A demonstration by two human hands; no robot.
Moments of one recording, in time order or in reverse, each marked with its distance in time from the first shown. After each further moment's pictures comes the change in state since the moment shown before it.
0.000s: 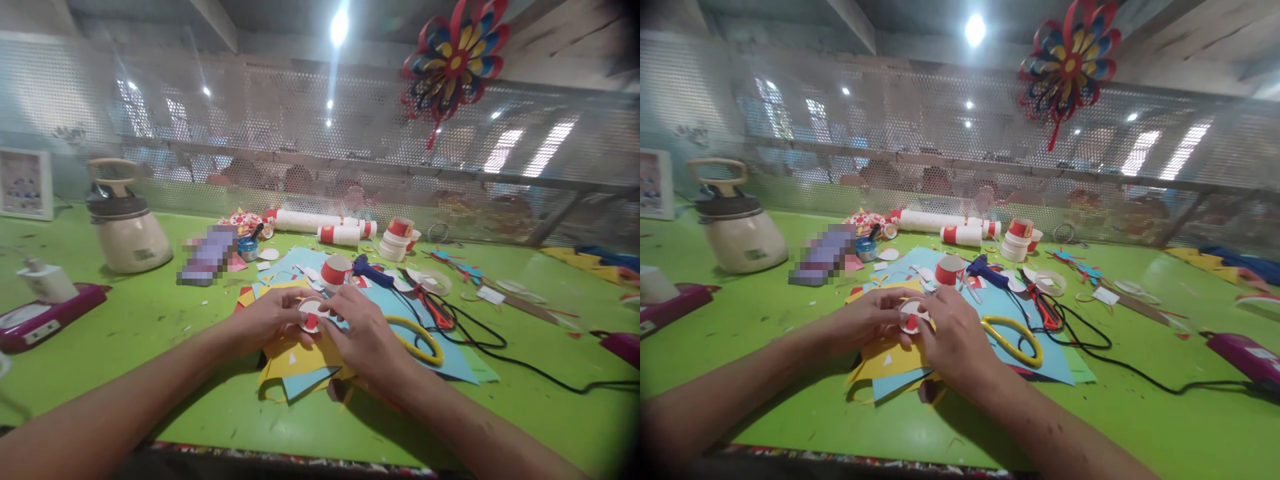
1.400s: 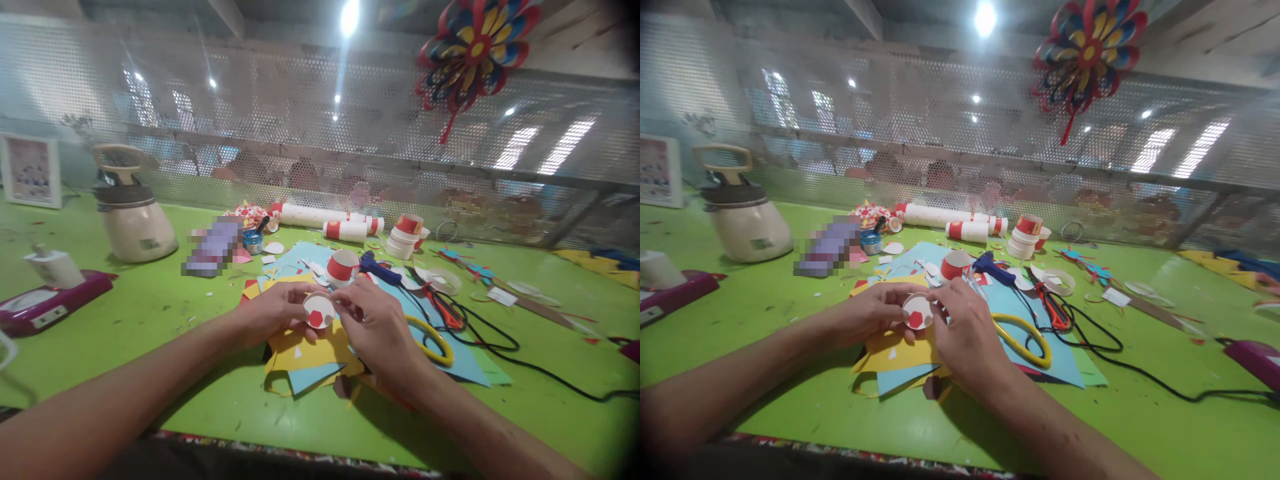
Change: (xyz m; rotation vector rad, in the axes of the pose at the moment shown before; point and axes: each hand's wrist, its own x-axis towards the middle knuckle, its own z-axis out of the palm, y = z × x) left_hand 0.000 -0.001 -0.004 0.053 -0.063 0.031; right_hand 0.002 -0.002 -0.003 0.031 0.102 0.033
